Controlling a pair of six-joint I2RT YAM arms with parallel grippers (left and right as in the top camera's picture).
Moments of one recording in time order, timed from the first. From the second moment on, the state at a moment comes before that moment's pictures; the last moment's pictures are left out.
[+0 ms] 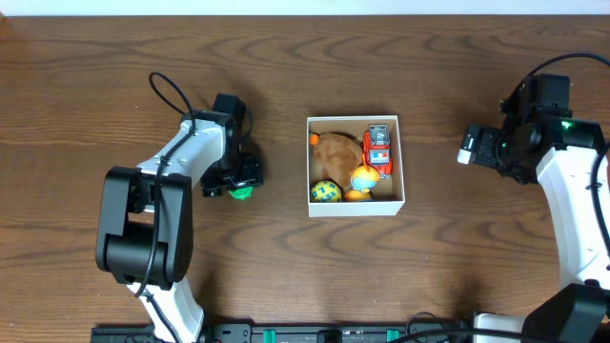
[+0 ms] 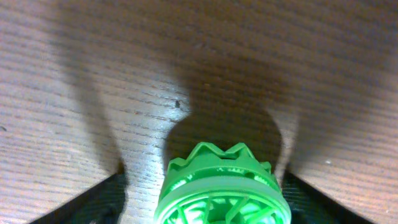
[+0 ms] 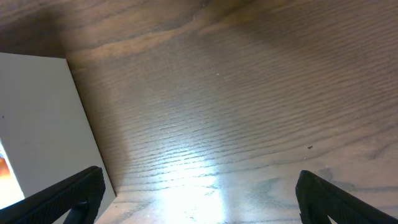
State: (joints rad) left arm -0.18 1.94 1.20 -0.90 0.05 -0.39; right arm -0.14 1.51 1.23 -0.99 -0.05 0.19
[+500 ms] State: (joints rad) left arm -0.18 1.94 1.20 -0.92 0.06 -0.39; right arm -0.14 1.51 1.23 -0.99 -0.05 0.19
